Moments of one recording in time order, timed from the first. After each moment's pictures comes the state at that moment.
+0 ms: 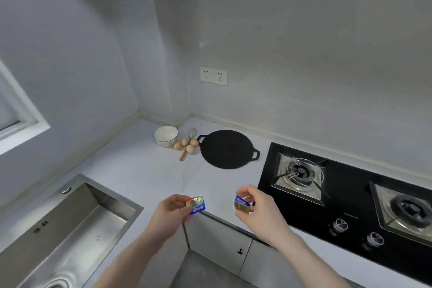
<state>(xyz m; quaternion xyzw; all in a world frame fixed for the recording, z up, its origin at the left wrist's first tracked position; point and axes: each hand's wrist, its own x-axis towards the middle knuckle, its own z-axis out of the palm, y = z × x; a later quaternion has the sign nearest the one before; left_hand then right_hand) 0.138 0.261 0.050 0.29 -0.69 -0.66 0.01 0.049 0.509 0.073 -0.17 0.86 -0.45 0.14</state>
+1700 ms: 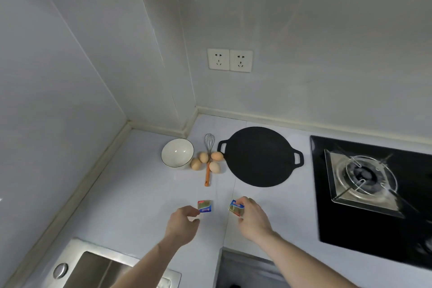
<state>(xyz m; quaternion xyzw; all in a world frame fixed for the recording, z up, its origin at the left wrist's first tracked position) -0.066 0.019 -0.085 0.26 -0.87 -0.38 -0.18 -0.122 0.245 -0.087 -0.05 0.94 -0.25 0.24</state>
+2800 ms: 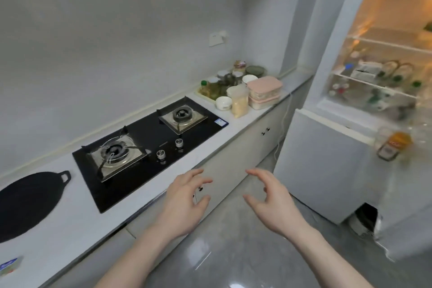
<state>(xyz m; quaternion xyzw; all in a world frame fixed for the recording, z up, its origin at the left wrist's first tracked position) 0.213 0.551 0.091 -0.48 -0.82 -0.30 -0.10 0.402 0.712 0.100 0.33 0.85 -0.38 -0.17</state>
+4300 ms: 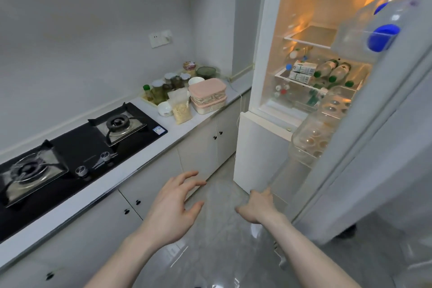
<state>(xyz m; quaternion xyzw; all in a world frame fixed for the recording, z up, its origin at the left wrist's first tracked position) 0.401 0.796 0.114 -0.52 -0.81 -0.25 -0.12 0.556 0.979 0.049 0.55 0.76 -0.32 0.13</state>
